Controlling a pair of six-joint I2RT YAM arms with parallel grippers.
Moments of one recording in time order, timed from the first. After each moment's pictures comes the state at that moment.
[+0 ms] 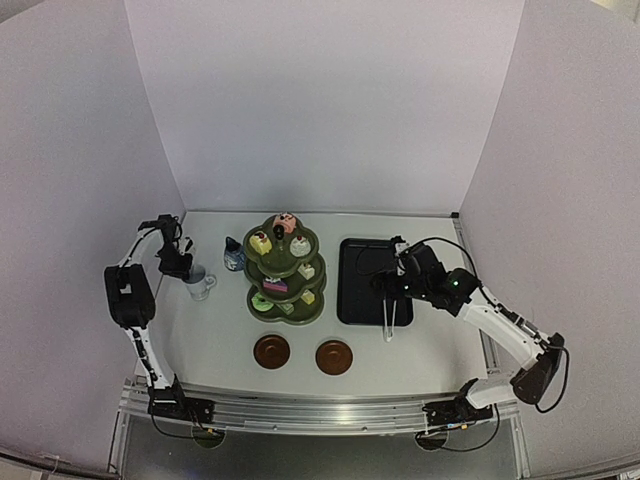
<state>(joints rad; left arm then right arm) 0.08 2.02 1.70 -1.16 0.11 0.16 0.74 1.36 1.33 -0.76 0.12 0.42</state>
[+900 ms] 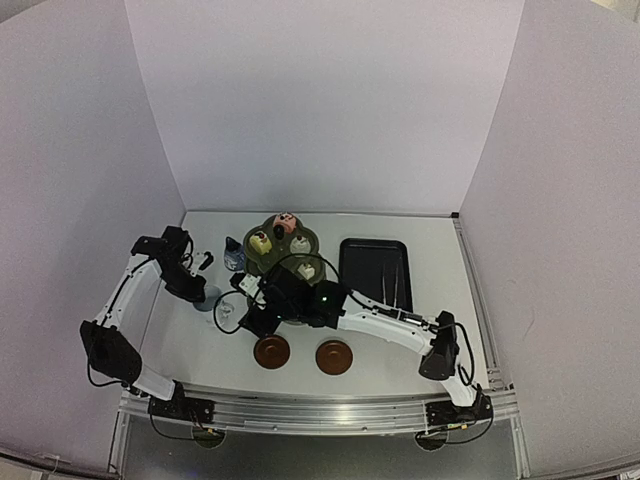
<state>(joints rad) -0.19 1.48 1.43 -1.36 0.21 0.19 1.21 2.18 2.23 -0.72 -0.02 0.10</state>
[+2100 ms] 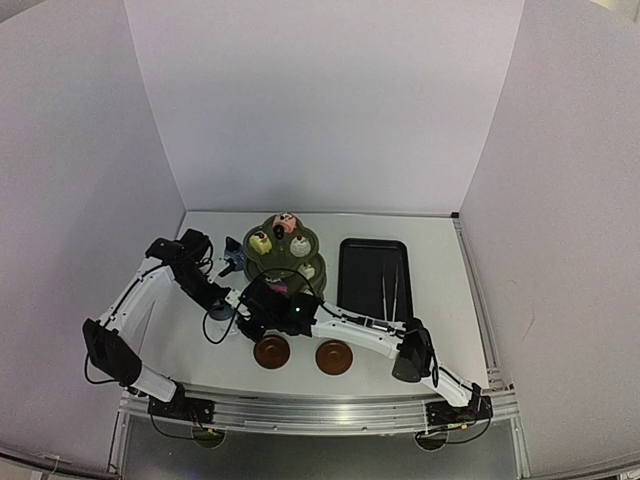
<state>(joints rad) -0.37 1.48 1.43 -1.34 0.21 0.26 1.22 2.44 2.42 -0.71 0.02 0.07</state>
